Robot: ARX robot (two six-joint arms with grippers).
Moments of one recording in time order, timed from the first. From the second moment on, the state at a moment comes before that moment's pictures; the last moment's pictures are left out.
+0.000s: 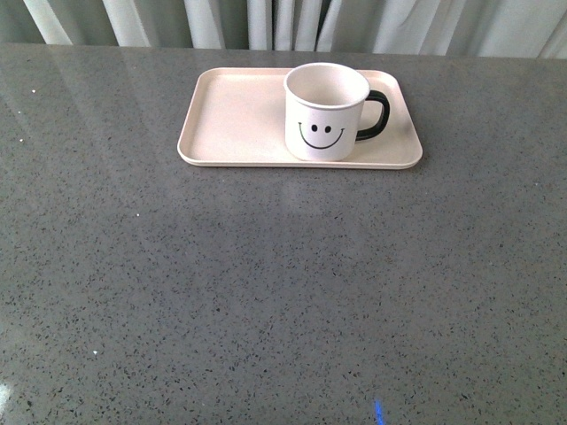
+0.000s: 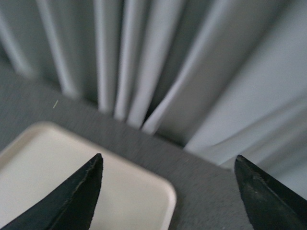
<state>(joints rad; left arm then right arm) 0.00 0.02 0.01 0.00 0.00 -0.01 0.10 1.94 1.39 0.39 0.03 -0.19</state>
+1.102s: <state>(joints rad) 0.00 0.02 0.01 0.00 0.00 -0.01 0.00 1.12 0.11 1.01 0.00 -0.01</state>
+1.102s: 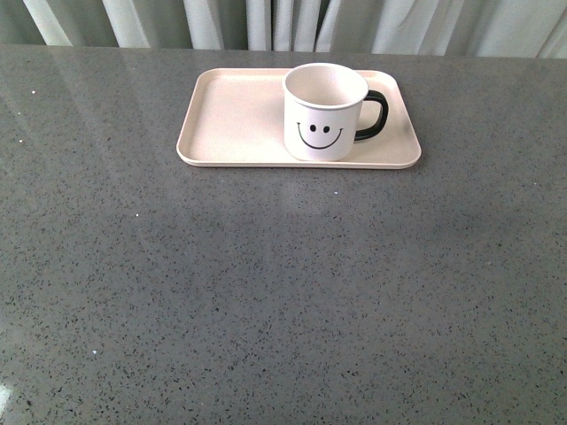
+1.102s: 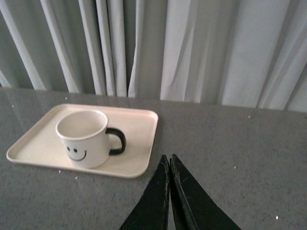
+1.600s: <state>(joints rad) 0.00 0.02 0.01 0.00 0.00 -0.01 0.00 0.69 0.02 0.66 0.00 -0.01</state>
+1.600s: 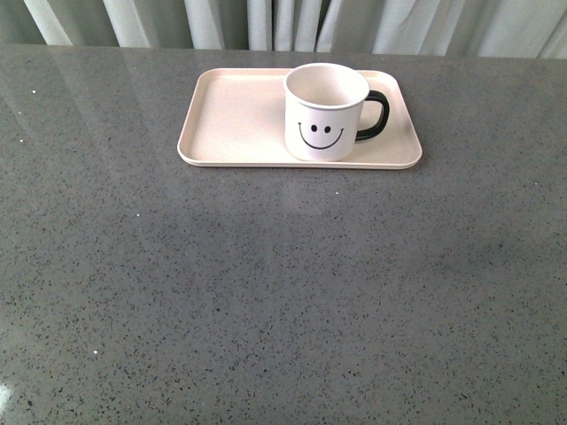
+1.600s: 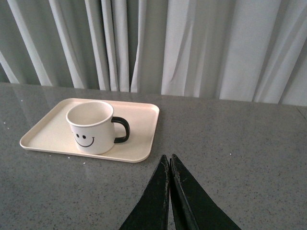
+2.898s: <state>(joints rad) 0.00 0.02 0.01 0.00 0.00 -0.01 0.00 0.01 0.02 0.00 0.00 -0.01</state>
